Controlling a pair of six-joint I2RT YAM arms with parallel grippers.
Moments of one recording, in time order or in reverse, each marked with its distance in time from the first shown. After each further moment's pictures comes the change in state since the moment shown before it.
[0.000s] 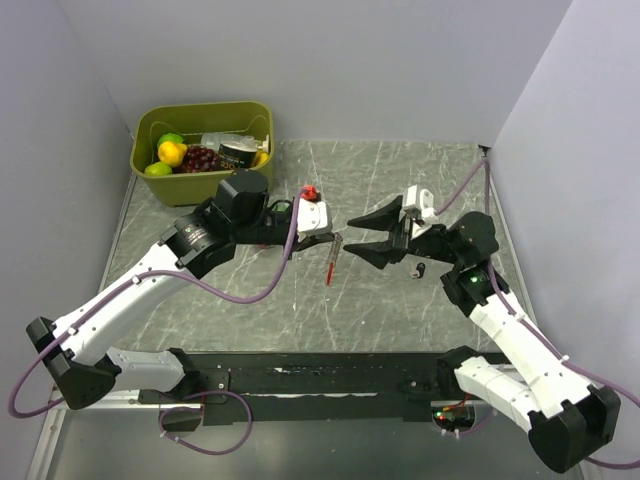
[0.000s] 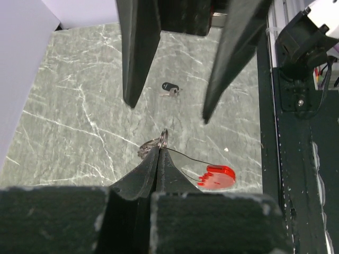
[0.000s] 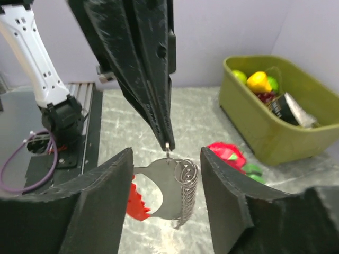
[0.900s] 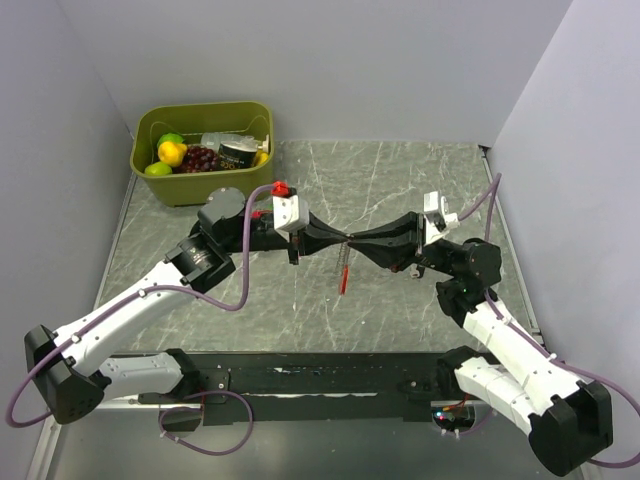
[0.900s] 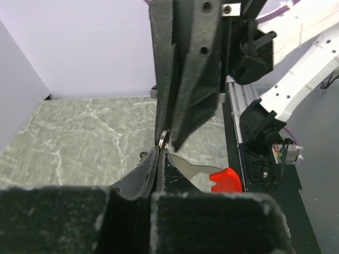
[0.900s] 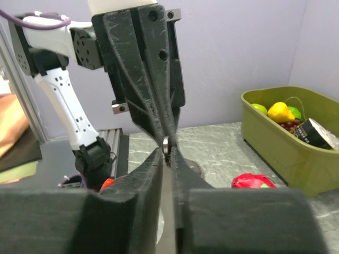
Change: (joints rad) left arm 0.017 -0.095 -0.290 0.609 0.155 -0.354; right arm -0.002 -0.006 -0.199 0.529 0.046 0.421
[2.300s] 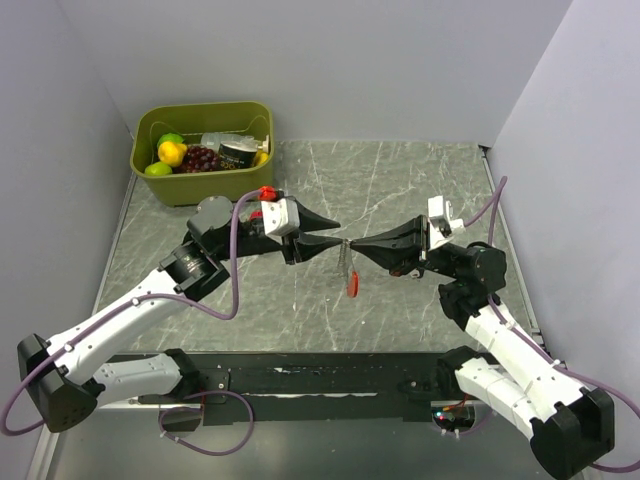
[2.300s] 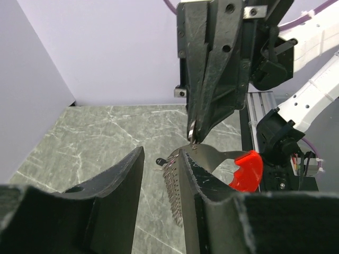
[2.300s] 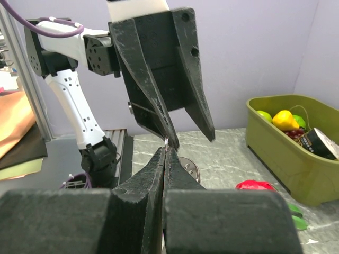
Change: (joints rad) left arm -0.001 -0.055 -0.056 0.062 -0.084 0.008; right arm 0.001 -0.033 0.005 -0.002 -0.021 0.000
